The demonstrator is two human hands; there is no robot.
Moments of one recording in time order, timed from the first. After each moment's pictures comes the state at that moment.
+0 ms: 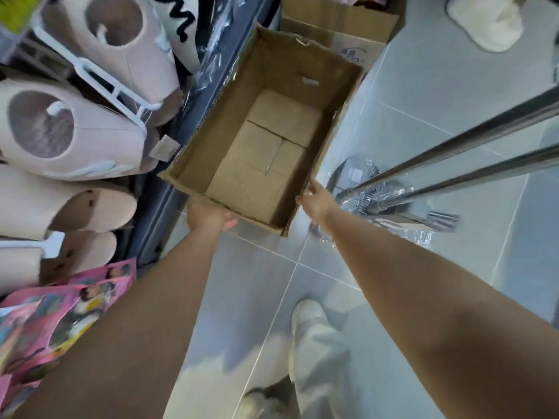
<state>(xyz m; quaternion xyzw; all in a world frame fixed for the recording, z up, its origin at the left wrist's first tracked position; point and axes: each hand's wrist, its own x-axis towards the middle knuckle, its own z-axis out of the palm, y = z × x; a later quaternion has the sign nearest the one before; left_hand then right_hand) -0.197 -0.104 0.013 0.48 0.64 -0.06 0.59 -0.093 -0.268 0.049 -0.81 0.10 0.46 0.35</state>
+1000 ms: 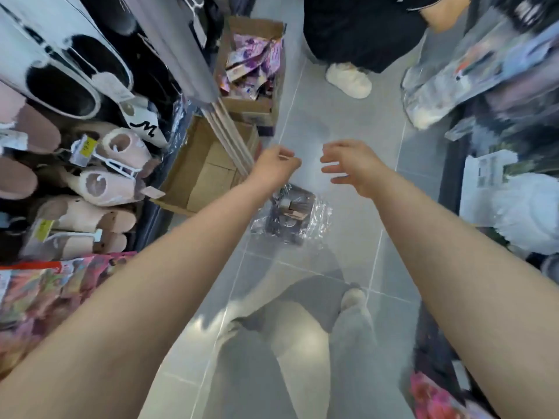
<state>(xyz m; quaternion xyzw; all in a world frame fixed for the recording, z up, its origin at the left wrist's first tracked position) -0.070 -0.464 0.442 0.77 0.30 -0.14 0.55 -0.013 -0.603 0.453 -0.75 0.09 0.38 0.54</state>
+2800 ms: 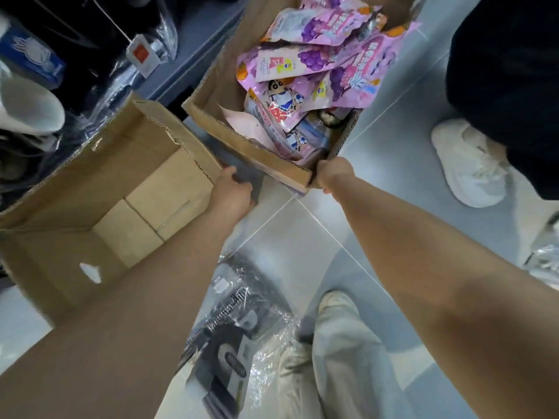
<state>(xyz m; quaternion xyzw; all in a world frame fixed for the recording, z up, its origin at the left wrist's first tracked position) 0.275 -0.269 -0.004 0.58 0.64 -0.03 0.50 0.427 -0.349 -0.002 -0.81 0.05 0.52 0.26</state>
